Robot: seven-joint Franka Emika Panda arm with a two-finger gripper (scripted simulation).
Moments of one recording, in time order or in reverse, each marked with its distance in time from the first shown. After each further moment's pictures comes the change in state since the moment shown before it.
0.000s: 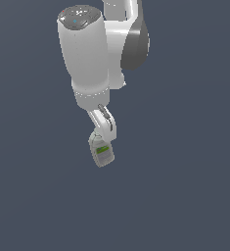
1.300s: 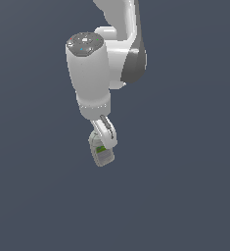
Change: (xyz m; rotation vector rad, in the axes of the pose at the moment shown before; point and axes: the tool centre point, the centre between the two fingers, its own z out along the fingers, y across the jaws) arm -0.002 0.000 0.038 0.000 0.001 0.004
